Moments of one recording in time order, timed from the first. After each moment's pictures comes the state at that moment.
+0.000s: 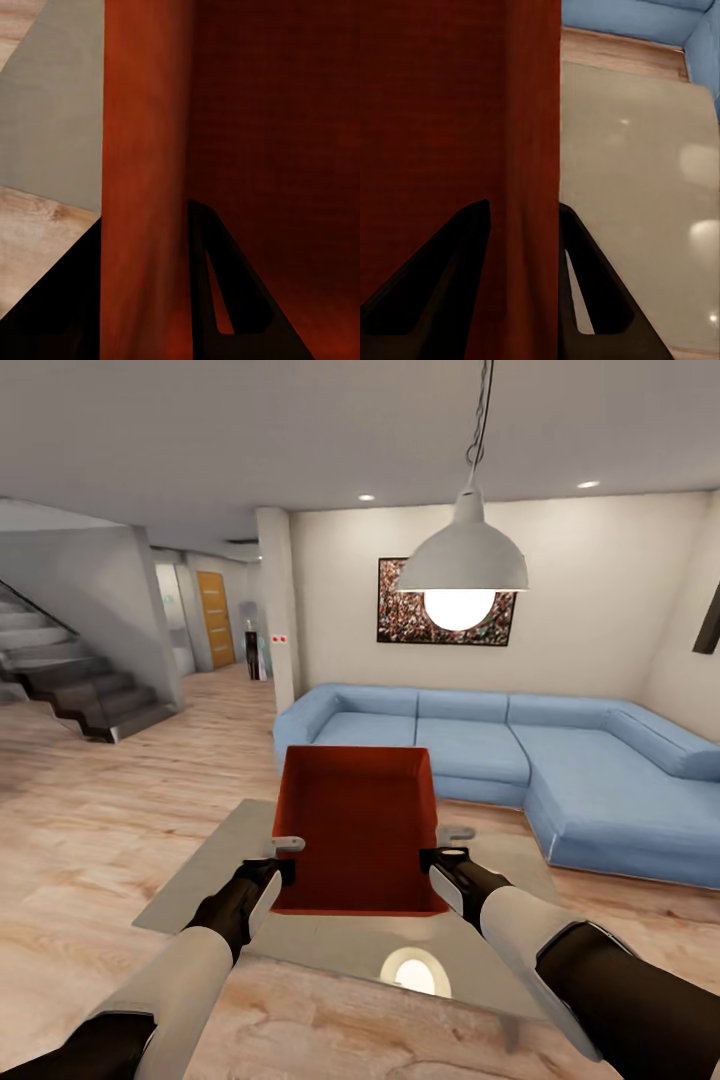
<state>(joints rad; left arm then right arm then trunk) -0.81 -0.13 0.01 -0.50 0.00 0.44 0.23 -1.02 0.12 0.56 -0.10 -0.53 0.15 -0.30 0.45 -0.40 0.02</state>
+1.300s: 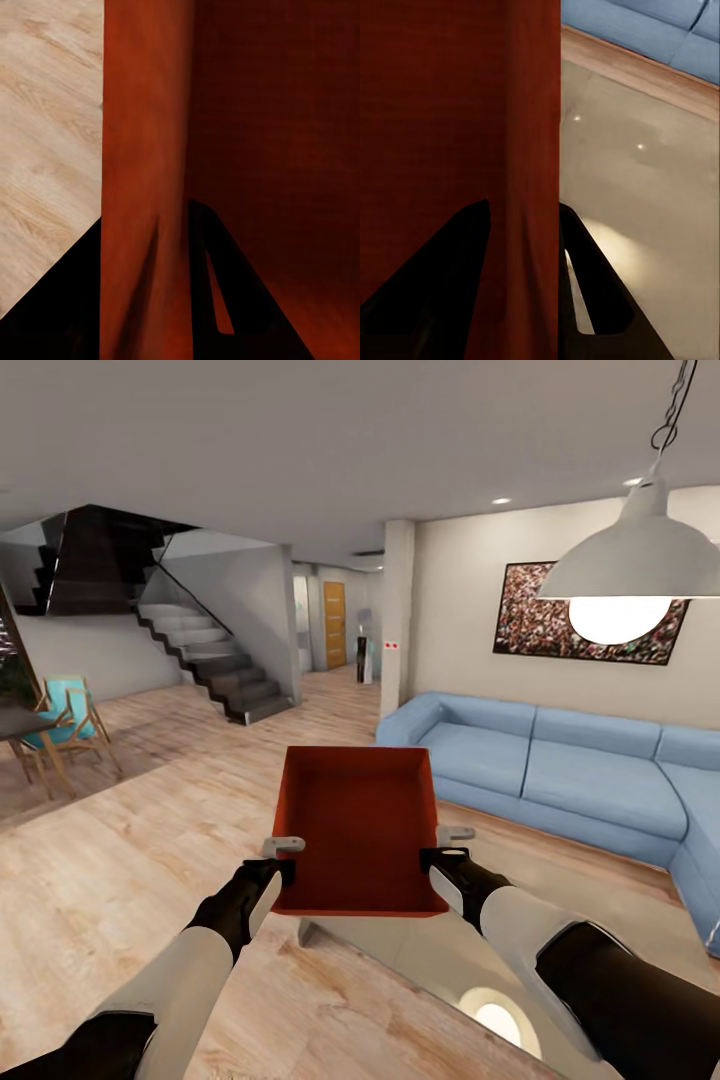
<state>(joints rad) -0.81 -0.14 0.01 -0.50 0.00 0.44 0.23 -1.02 0.12 0.56 -0.10 -0.53 0.15 -0.30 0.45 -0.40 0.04</state>
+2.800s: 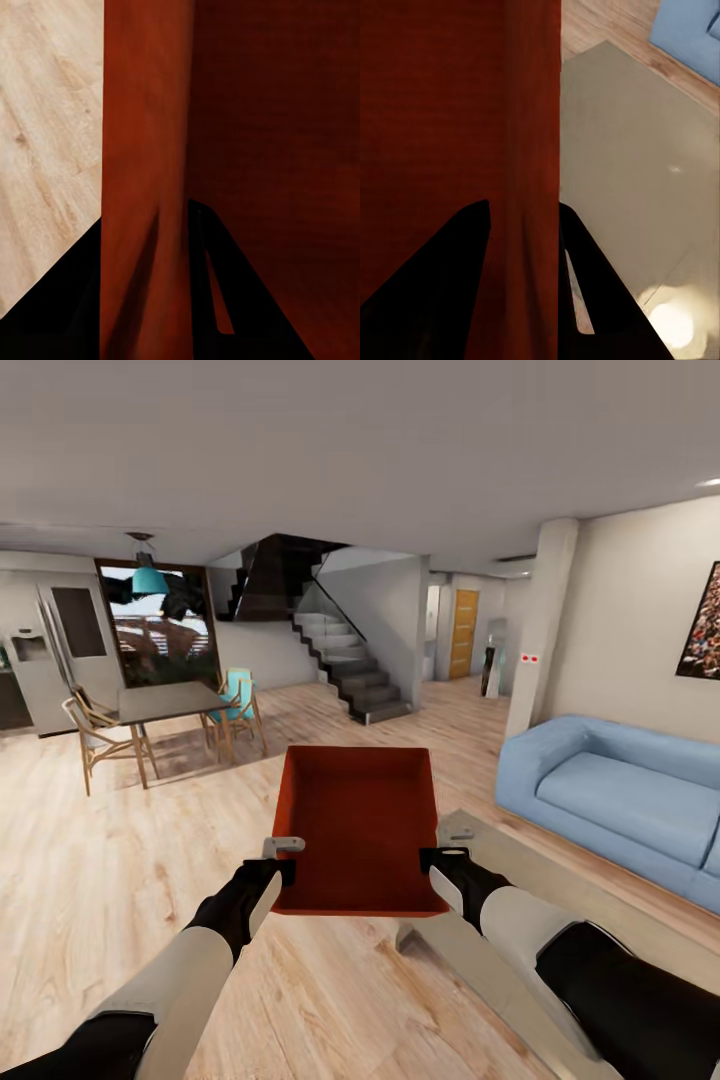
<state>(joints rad) -0.81 -0.14 0.01 -0.50 0.00 0.44 0.23 -1.02 0.12 0.56 -0.10 -0.53 0.15 -0.30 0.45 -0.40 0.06</state>
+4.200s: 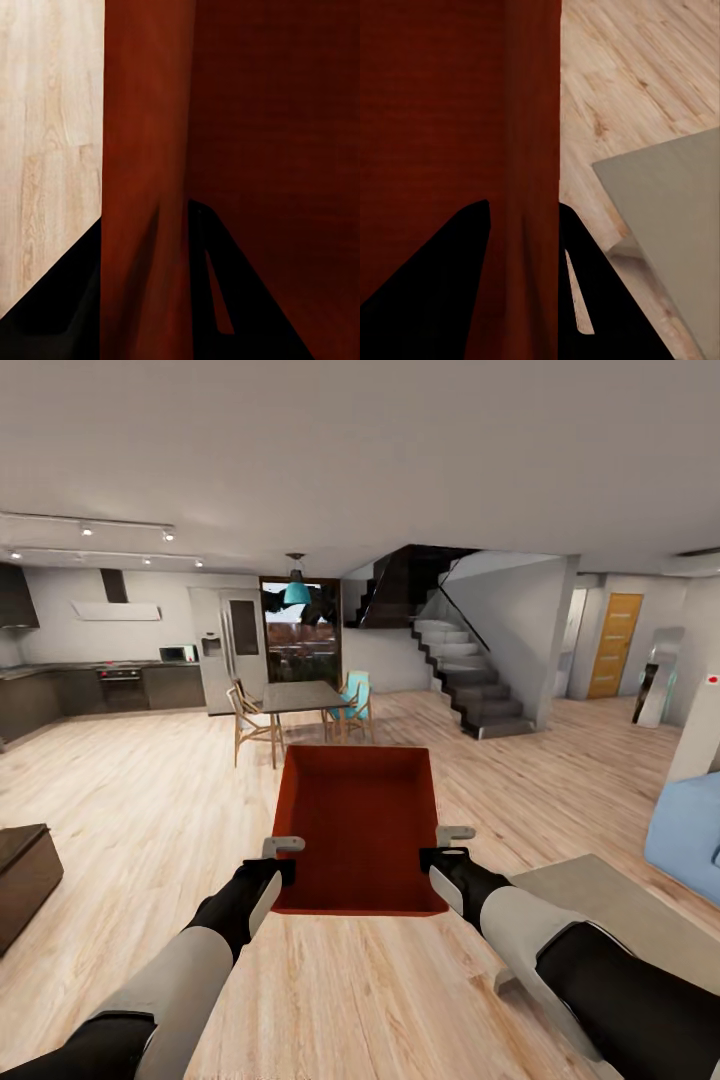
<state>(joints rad) -0.81 -0.14 0.01 -0.50 0.00 0.44 0.24 -1.02 0.12 0.56 -0.10 -0.53 0.15 -0.30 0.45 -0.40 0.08</state>
